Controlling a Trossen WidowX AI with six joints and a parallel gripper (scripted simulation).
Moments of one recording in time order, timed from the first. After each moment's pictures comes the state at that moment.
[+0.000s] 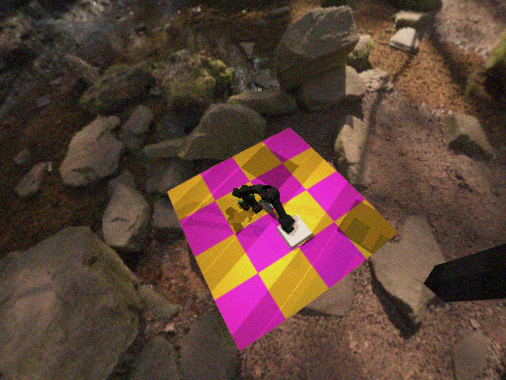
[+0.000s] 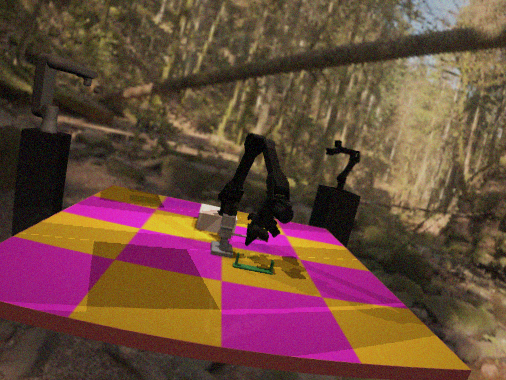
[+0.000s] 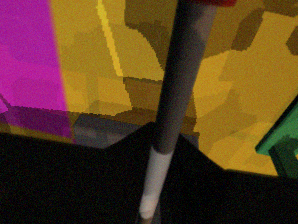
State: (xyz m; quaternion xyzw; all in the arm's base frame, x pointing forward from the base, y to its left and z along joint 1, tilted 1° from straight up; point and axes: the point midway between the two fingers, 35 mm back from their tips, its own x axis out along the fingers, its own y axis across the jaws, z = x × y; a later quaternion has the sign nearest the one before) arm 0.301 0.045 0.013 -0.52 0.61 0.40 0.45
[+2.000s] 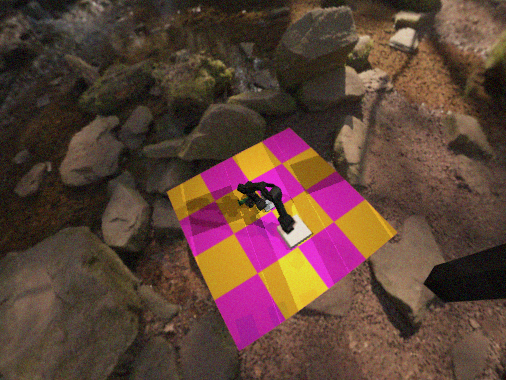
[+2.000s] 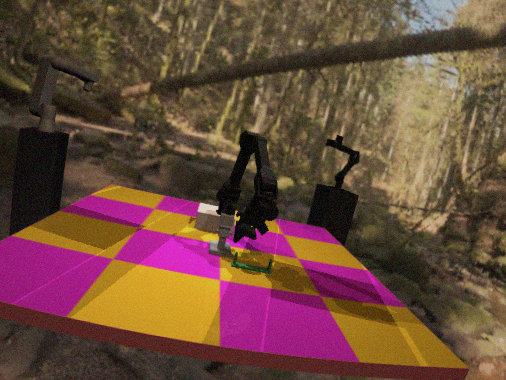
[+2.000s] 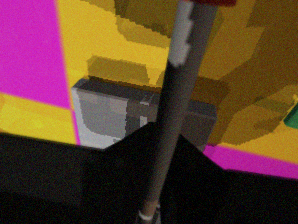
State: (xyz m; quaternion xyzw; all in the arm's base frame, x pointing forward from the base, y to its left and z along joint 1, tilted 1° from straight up) arm 0.295 0.007 0.012 -0.51 0.62 0.41 0.44
